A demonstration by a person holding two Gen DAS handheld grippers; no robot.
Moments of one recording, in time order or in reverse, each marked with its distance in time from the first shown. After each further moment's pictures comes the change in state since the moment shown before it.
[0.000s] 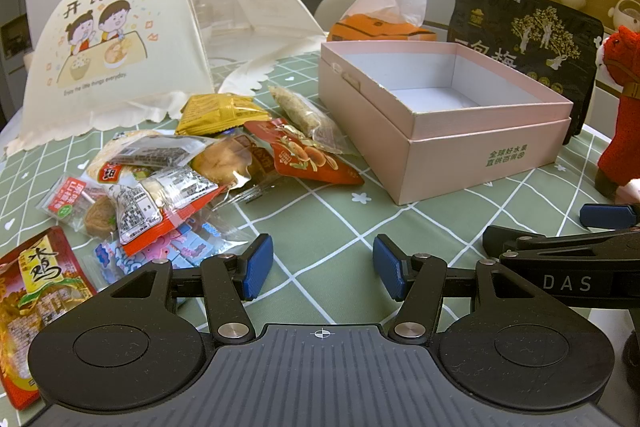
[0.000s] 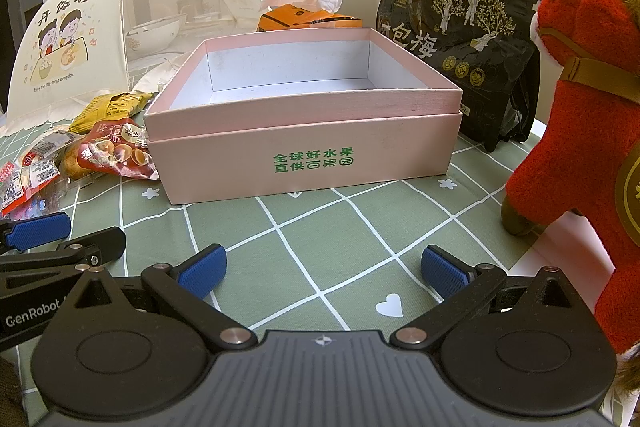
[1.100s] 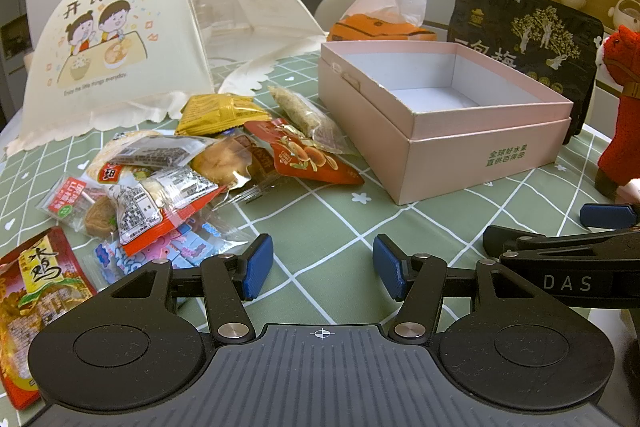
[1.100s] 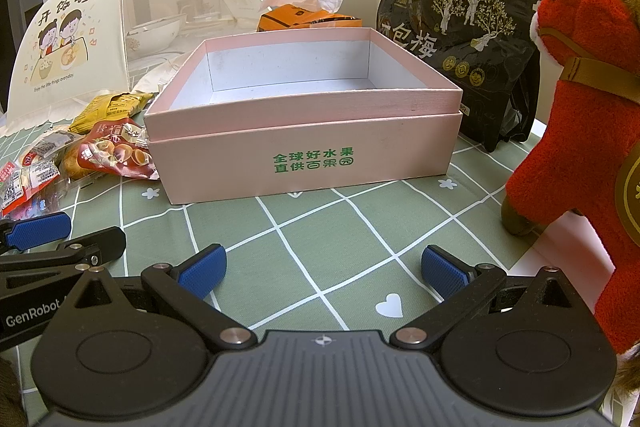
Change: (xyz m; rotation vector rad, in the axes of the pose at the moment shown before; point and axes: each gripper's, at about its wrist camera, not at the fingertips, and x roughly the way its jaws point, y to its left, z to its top) left arm 0.007 -0.005 0.001 0.000 0.000 0.000; right arm 0.000 0.000 0.000 0.000 0.000 0.000
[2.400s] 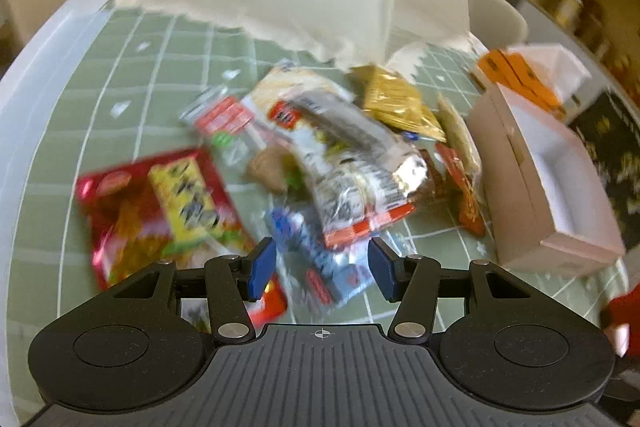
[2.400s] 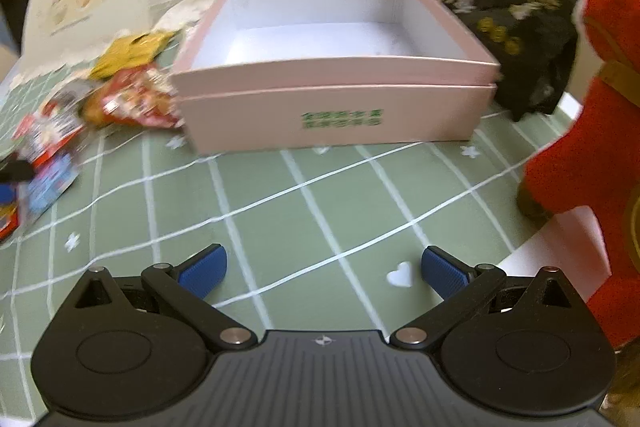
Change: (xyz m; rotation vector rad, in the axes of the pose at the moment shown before) left arm -0.014 0.120 0.034 -0.454 0.226 0.064; right arm 0.005 0.018 0.008 -0.104 0.279 0.104
